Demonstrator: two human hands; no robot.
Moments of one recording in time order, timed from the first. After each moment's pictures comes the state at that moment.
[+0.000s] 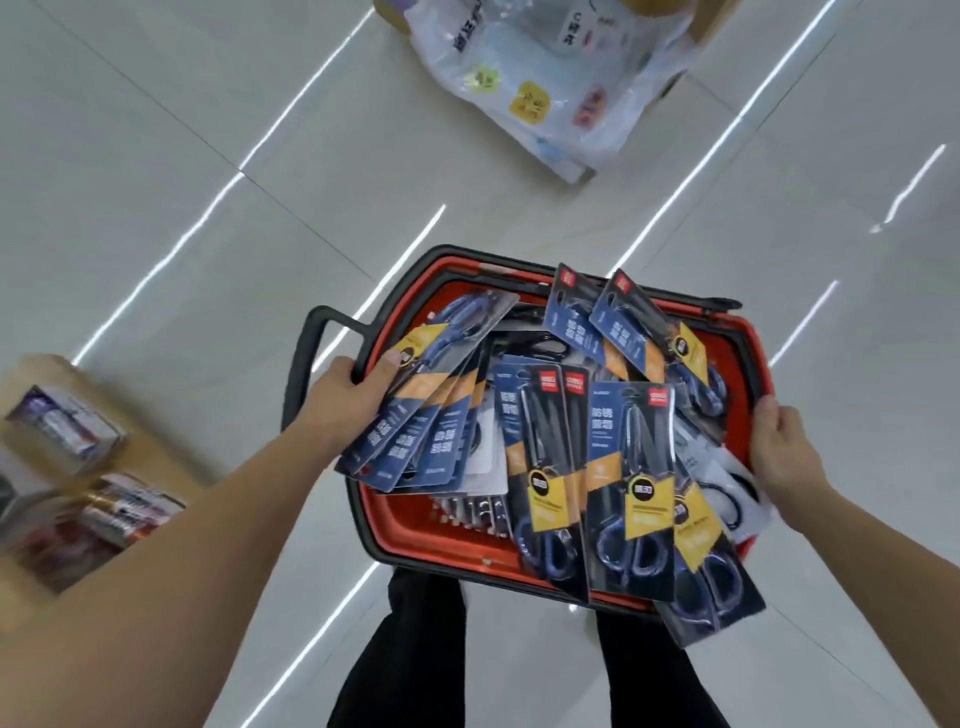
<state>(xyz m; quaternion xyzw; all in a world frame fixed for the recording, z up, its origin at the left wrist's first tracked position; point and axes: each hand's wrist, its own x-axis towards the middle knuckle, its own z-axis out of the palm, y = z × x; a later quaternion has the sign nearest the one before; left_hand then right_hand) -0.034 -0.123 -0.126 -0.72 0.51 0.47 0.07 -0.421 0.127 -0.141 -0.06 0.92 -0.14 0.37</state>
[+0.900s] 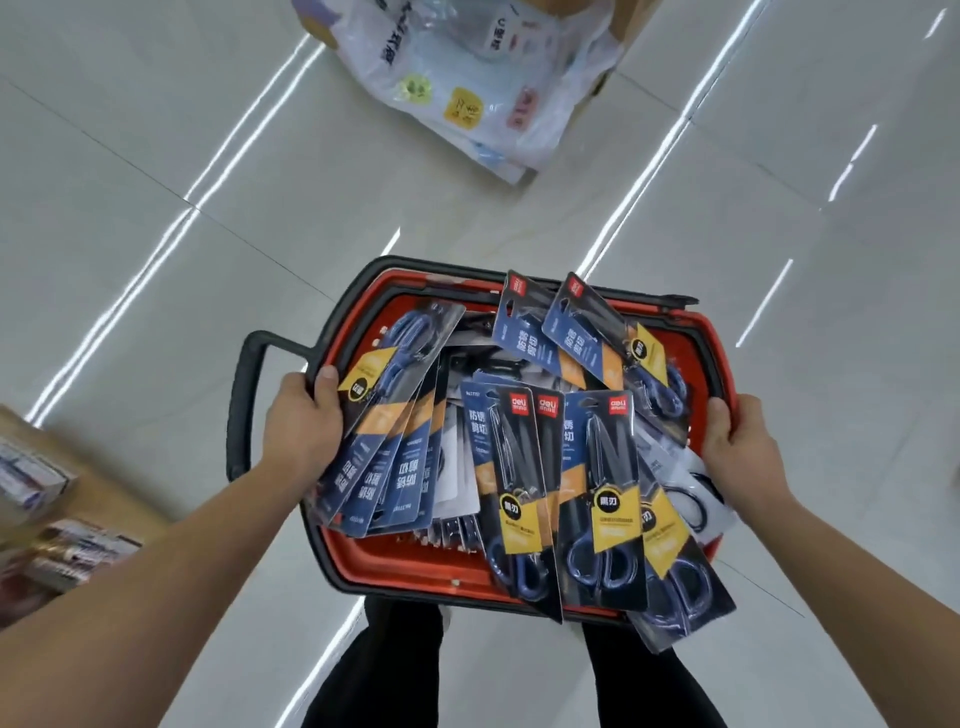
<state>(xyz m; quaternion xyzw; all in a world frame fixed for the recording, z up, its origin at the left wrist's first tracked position) -0.059 -0.104 -0.129 -0.73 0.56 0.40 0.02 -0.419 0.160 -0.132 -0.13 0.92 -0.17 0.33</state>
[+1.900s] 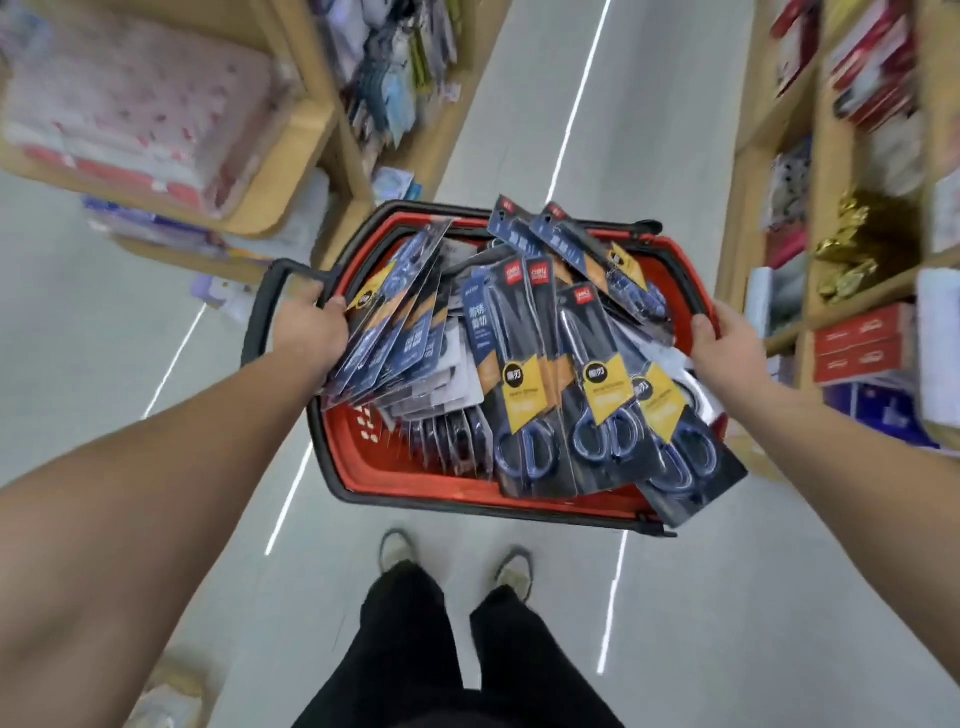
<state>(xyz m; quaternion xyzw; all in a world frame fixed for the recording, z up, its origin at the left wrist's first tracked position) -0.466 -0.057 0.292 -0.58 0.72 0.37 -0.08 -0.751 0.306 0.284 -0.10 0.92 -0.33 0.17</state>
